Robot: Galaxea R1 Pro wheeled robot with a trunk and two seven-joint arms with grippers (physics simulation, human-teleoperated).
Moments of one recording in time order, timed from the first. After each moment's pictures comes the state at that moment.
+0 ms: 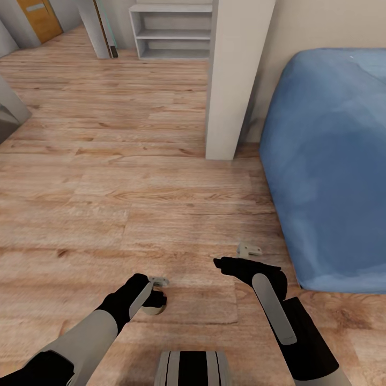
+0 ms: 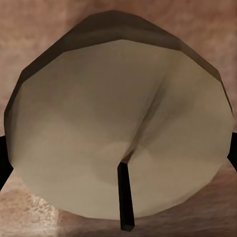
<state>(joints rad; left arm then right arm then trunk) -0.79 -0.05 -0.37 -0.50 0.36 0.78 0.16 -0.48 0.03 0.26 -1.59 -0.66 0.93 -0.51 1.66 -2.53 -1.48</state>
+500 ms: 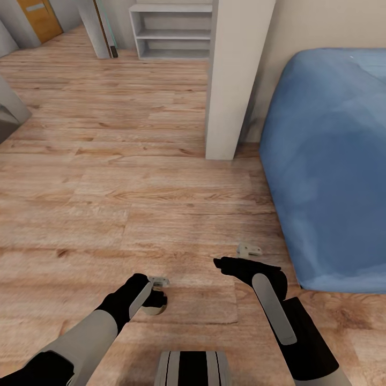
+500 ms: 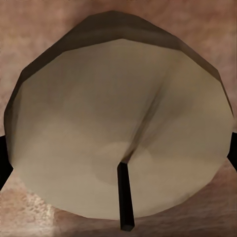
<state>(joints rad) -0.79 -0.05 -0.36 -0.50 0.37 0.78 0.16 -0.48 0.03 0.26 -1.59 -0.66 0.93 -0.51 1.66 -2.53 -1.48</state>
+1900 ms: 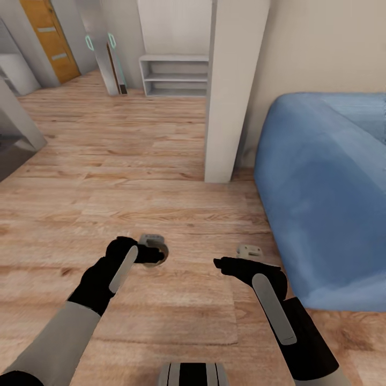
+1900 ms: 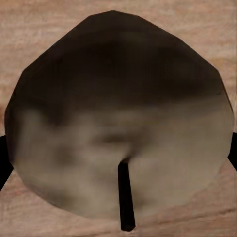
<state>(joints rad) -0.77 0.03 -0.28 -1.14 0.35 1.04 0.17 -0.48 0.02 0.27 -1.59 -0.66 0.93 -0.51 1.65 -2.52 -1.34</state>
